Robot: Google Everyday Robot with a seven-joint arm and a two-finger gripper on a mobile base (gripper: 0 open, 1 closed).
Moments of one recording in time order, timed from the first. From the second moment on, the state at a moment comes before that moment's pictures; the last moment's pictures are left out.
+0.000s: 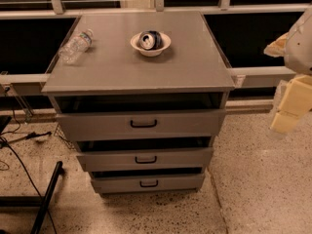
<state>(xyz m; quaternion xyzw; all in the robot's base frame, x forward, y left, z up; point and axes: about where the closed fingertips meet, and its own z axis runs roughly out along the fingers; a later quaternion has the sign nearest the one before) 0.437 -0.216 0.976 -0.60 0.78 -0.03 0.16</state>
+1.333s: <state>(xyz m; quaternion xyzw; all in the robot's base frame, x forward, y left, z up) 0.384 -0.073 0.811 -0.55 0.80 0.11 0.22</state>
